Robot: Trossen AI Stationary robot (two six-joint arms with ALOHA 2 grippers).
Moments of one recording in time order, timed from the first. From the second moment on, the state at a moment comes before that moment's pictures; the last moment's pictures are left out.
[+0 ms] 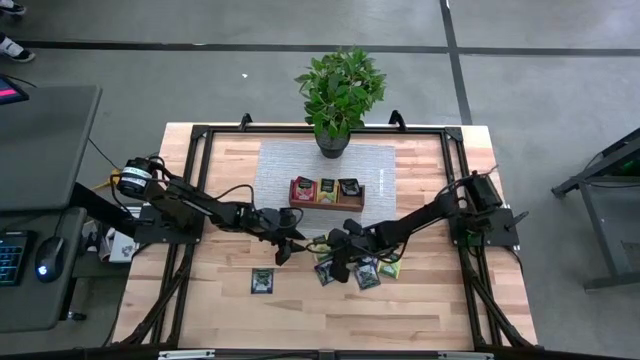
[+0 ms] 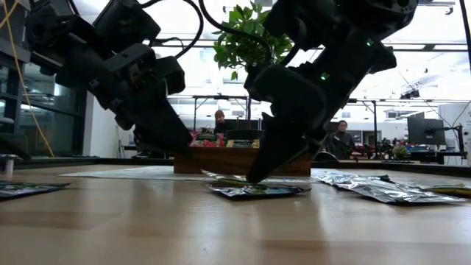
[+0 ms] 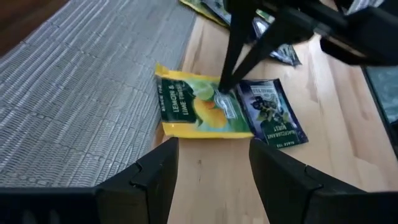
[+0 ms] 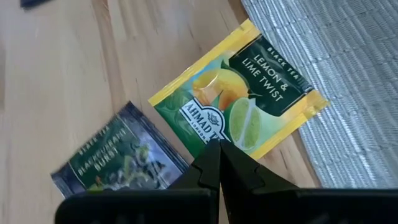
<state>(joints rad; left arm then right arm) -0.16 1.60 0.52 0.51 0.03 -0.52 0.27 1.95 1.01 0.02 0.19 0.58</state>
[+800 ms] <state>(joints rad) -0.16 1.75 0.61 0.50 -0.02 -0.96 0.27 1.96 1.01 0.04 0.18 0.58</state>
